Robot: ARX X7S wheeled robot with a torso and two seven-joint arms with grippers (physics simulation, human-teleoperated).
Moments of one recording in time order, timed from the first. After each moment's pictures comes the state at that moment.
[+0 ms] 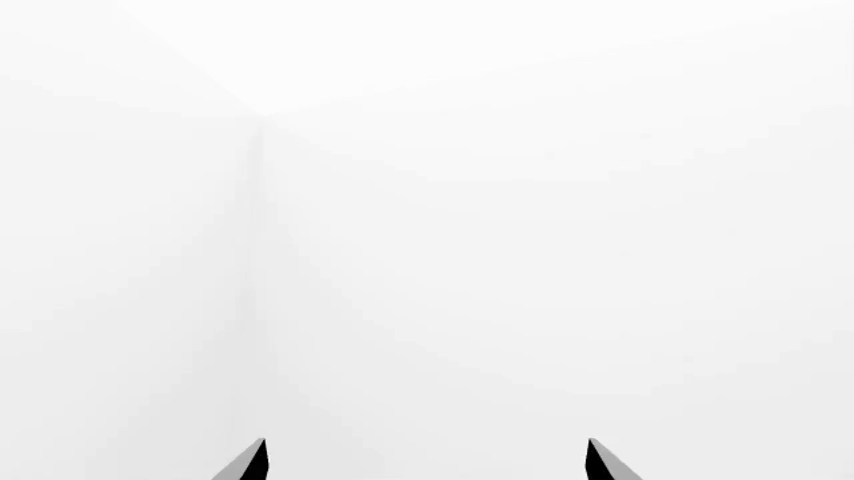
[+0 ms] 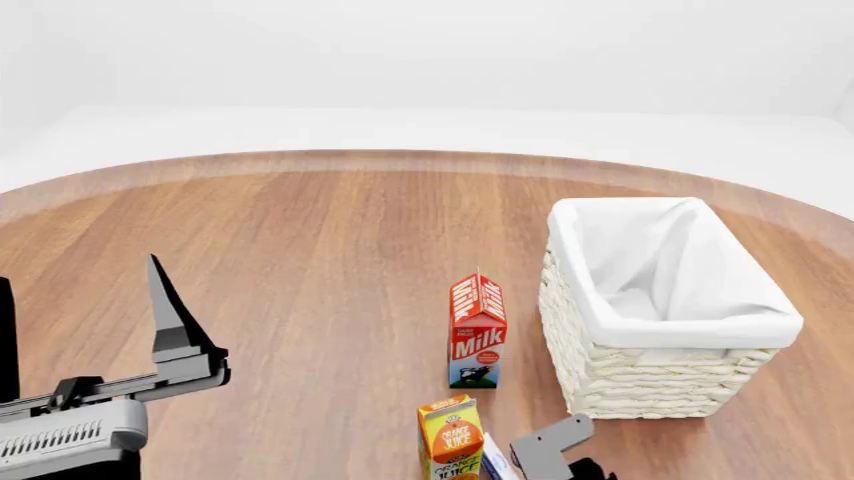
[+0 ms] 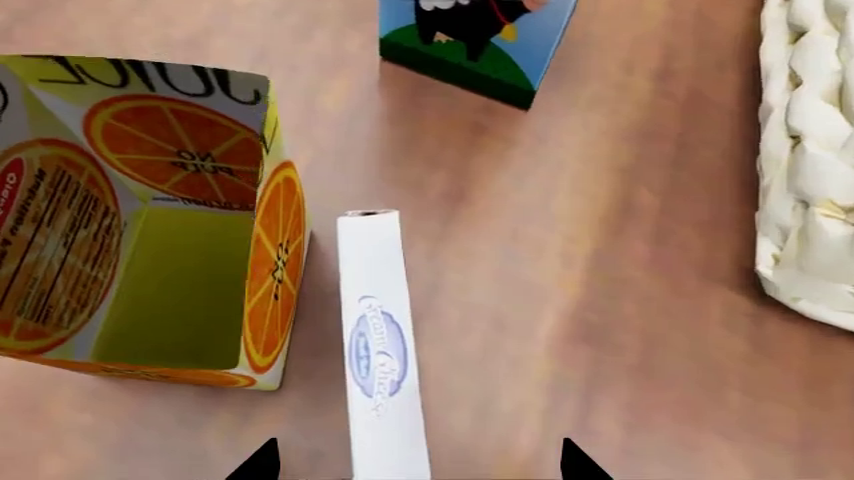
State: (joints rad) left arm 0.11 -0.36 0.02 0.58 -0.11 0.12 -0.44; right arm 0.17 0.39 -0.51 -0.10 0.48 0.87 0.20
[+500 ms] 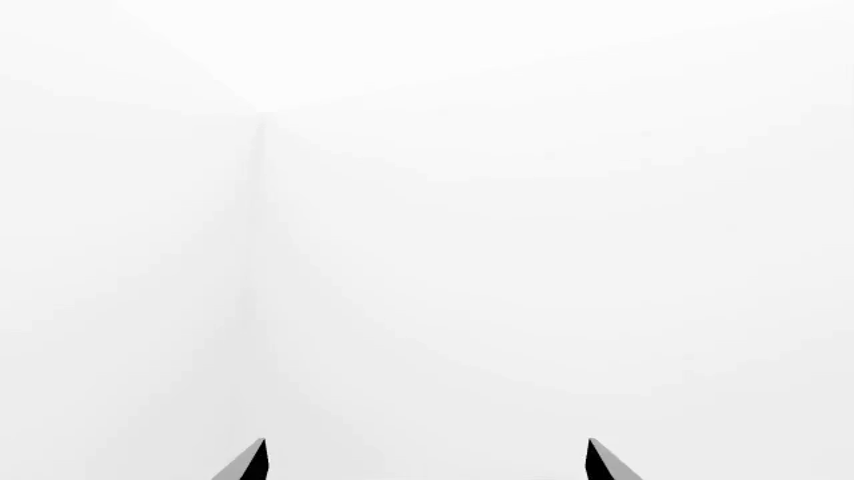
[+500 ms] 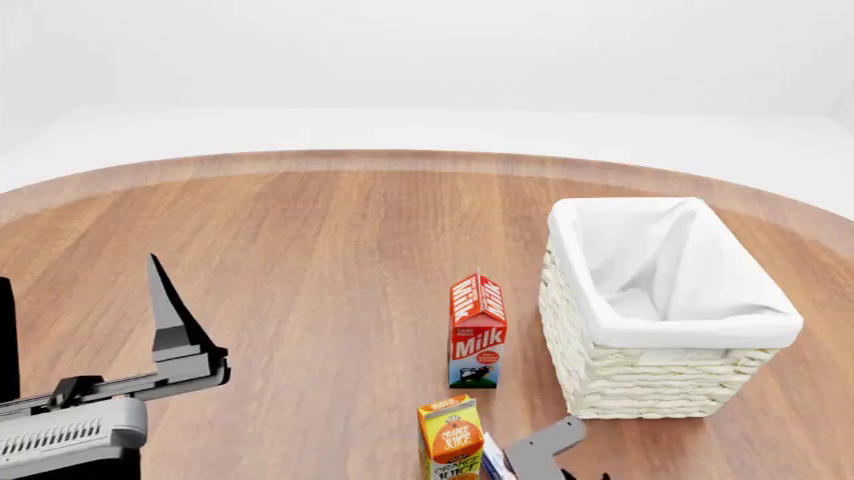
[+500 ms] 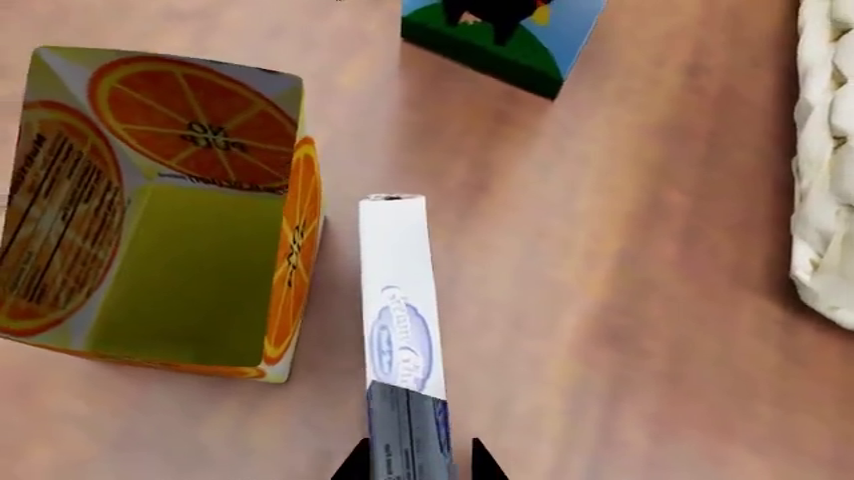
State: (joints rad) left arm 0.11 -0.36 0.02 0.58 -0.12 0.11 -0.45; right arm 0.19 0.38 -0.56 -0.05 0.45 0.83 0.19
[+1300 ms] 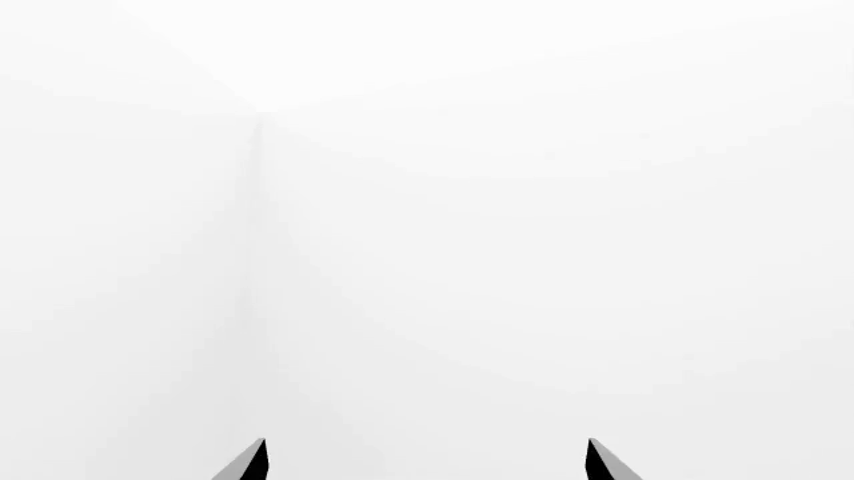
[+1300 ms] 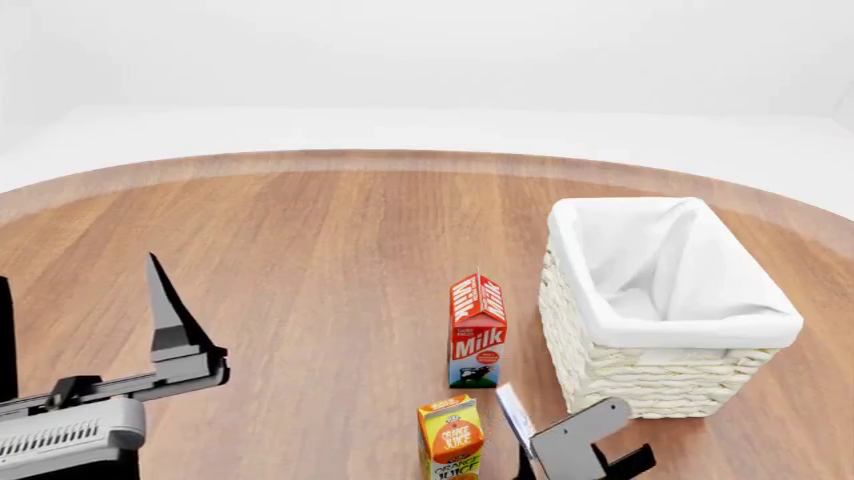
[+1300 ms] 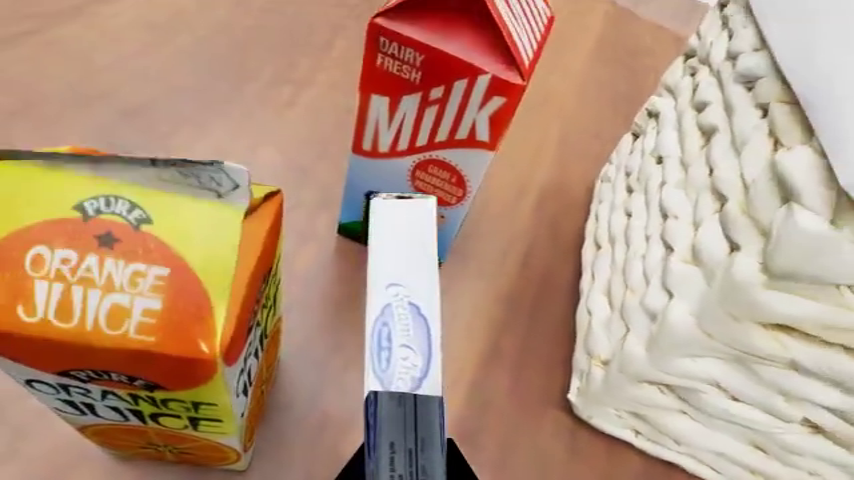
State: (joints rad) left arm 0.11 -0.38 0.03 0.59 -0.12 0.11 -0.46; right arm 0.09 0.52 -0.48 -0.49 0.46 0.88 0.34
